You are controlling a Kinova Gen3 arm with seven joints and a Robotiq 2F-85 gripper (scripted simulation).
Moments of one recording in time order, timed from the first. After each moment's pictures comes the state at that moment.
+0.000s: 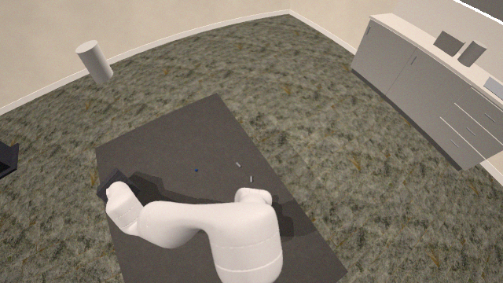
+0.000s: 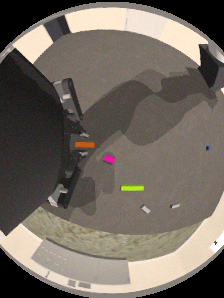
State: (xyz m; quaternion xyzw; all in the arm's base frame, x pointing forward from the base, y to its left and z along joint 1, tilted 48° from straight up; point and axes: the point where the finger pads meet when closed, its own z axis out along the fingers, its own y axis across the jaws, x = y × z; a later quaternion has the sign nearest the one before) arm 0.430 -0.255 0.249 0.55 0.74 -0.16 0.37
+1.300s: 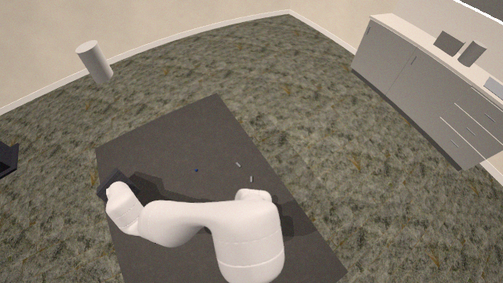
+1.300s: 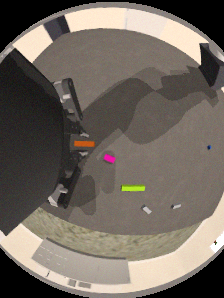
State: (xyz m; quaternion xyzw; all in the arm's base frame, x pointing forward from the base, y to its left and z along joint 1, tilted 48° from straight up) arm 0.434 -0.258 0.246 0.54 0.74 -0.15 0.37
